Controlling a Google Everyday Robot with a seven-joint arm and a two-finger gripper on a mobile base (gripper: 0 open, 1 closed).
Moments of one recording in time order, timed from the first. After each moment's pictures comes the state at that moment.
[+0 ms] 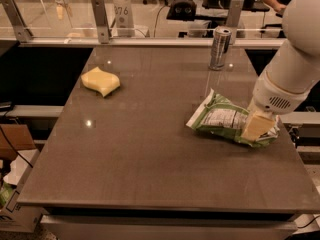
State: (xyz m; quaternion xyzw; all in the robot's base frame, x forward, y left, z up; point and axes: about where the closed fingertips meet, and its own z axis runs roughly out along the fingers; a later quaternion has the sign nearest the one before) arm 0.480 -0.214 0.846 -0.56 0.83 0.00 0.10
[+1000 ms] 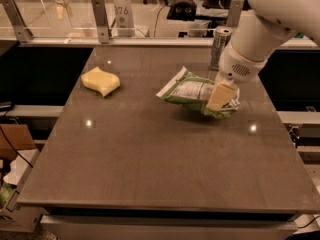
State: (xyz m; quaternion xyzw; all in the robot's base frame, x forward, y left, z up) arm 0.550 -0.144 0.873 -0.57 0.81 0.04 0.14
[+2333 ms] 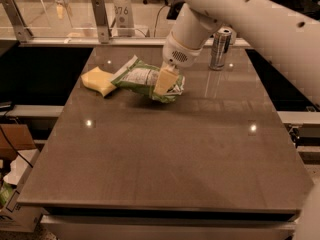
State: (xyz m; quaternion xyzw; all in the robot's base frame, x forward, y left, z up) arm 0.615 -0.011 0.867 -0.61 0.77 0.10 0.18
